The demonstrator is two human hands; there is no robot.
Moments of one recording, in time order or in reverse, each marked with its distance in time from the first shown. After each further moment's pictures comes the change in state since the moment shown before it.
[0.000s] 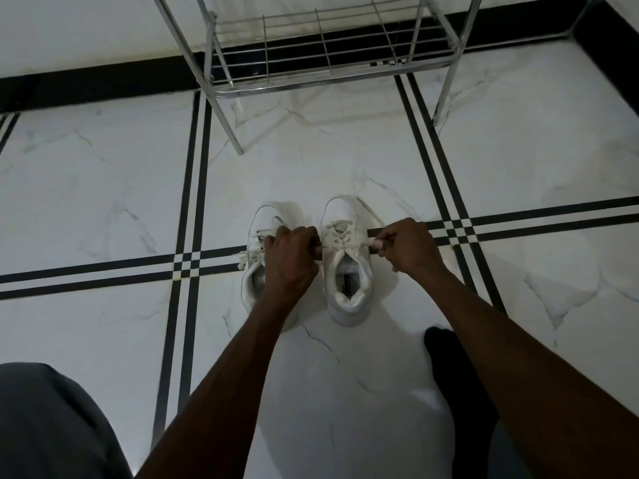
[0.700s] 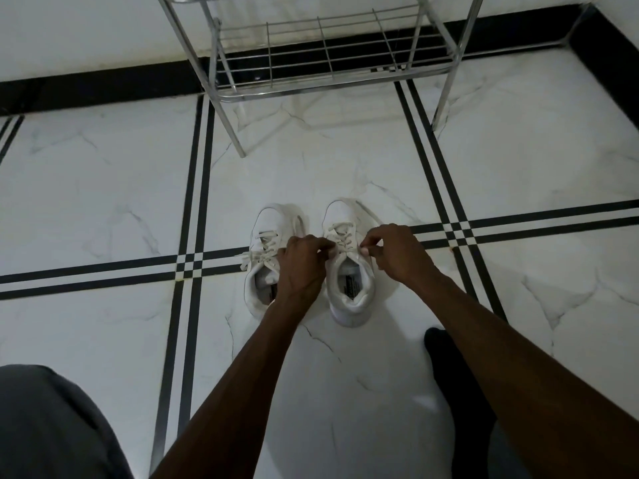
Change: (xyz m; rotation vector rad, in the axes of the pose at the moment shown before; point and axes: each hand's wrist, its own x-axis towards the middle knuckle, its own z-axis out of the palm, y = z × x) left_hand -0.005 0.011 0.010 -0.180 -0.028 -0.046; right_hand -0.009 -0.017 0.003 -0.056 -0.041 -0.200
